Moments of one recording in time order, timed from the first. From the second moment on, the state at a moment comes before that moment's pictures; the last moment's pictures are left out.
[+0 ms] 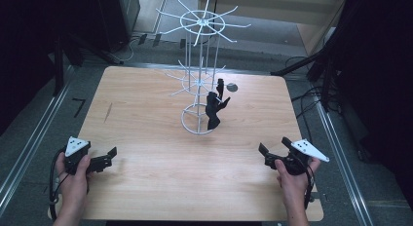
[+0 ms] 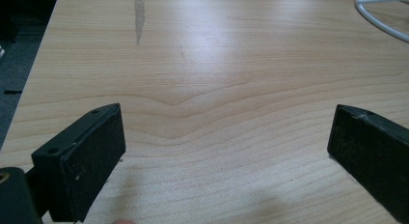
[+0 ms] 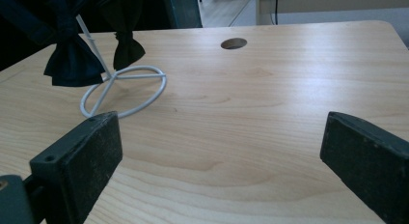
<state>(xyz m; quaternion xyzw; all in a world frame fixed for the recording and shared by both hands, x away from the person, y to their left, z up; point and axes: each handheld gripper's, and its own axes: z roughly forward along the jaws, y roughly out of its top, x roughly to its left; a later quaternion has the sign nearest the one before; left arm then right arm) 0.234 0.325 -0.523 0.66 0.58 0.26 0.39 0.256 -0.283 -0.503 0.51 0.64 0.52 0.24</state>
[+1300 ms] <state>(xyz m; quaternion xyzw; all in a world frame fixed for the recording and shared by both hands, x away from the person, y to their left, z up) 0.233 0.324 -0.523 0.66 0.58 0.27 0.39 0.209 -0.358 -0.528 0.57 0.62 0.49 0.24</state>
